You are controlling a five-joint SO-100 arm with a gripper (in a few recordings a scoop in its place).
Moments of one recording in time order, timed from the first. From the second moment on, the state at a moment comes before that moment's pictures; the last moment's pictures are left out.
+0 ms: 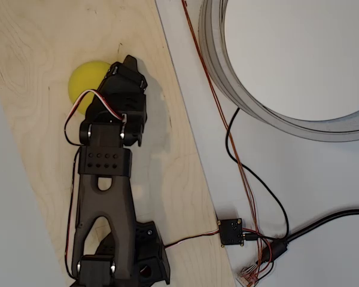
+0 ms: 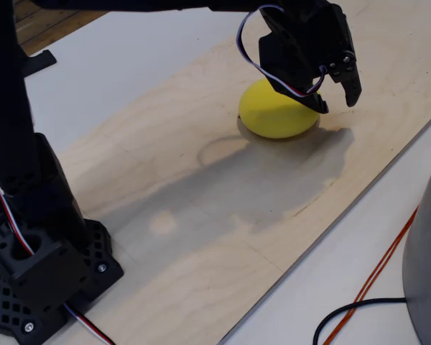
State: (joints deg) arm 108.0 73.4 93.4 46.6 31.6
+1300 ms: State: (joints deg) arm 105.6 72.6 93.4 46.6 35.2
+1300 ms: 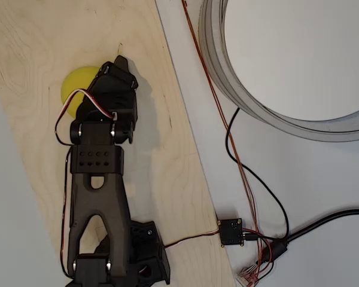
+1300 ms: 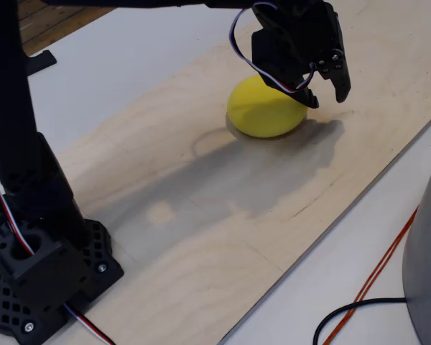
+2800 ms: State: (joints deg) arm 96.6 86.0 76.6 24.9 4.7
